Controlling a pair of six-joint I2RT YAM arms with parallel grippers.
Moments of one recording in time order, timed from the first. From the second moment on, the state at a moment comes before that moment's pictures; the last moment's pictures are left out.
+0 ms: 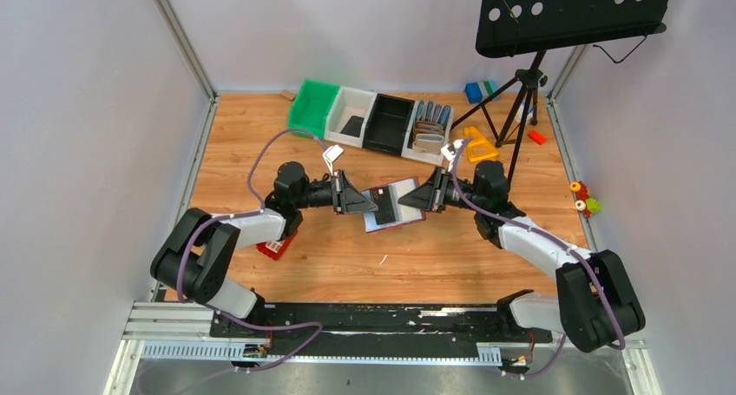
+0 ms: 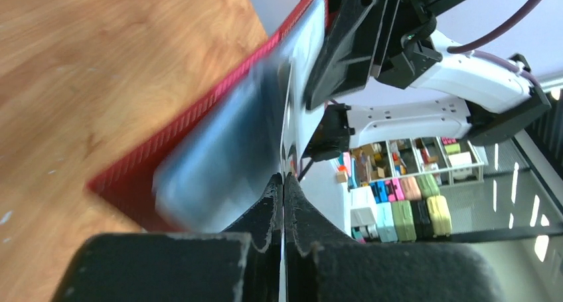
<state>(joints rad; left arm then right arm) -0.47 1.50 0.56 0.90 0.96 -1.06 0.38 1.26 0.56 0.52 -0.85 0.90</state>
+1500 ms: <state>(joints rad) -0.37 2.31 2.29 -0.80 0.00 0.09 0.25 1.13 0.50 0.12 -0.72 0.55</state>
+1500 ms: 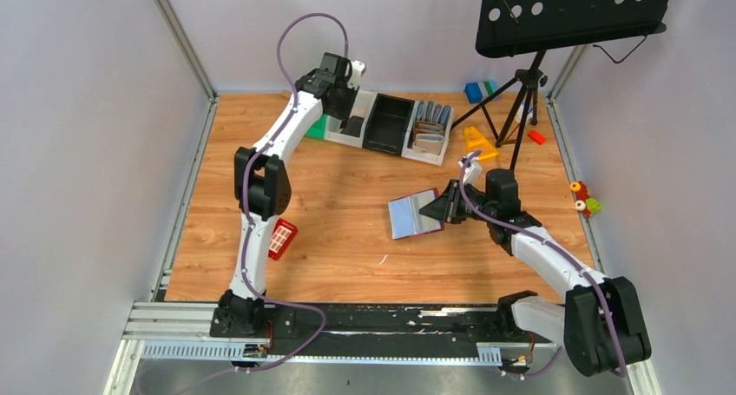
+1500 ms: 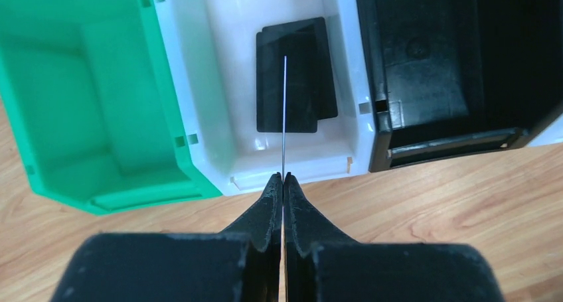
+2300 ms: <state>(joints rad) -0.36 2.36 2.21 -0.67 0.01 0.15 0.25 1.18 0.50 0.19 -0.75 0.58</state>
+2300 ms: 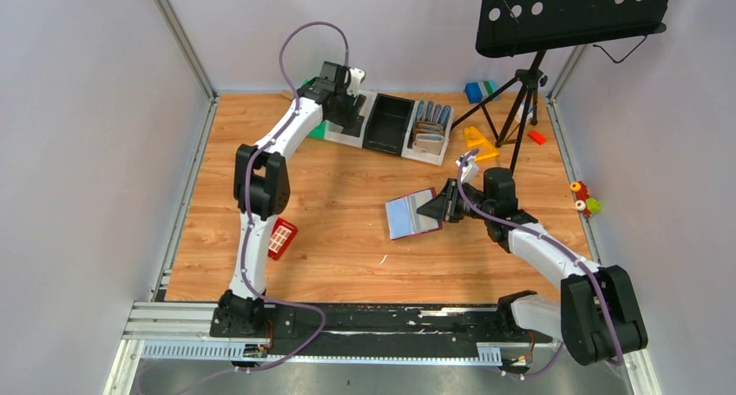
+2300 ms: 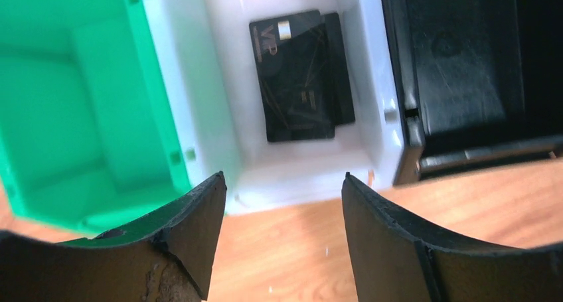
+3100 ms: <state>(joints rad) -0.19 1.33 0.72 0.29 0.38 -0.65 0.25 1.18 0.53 0.35 -0.82 0.72</state>
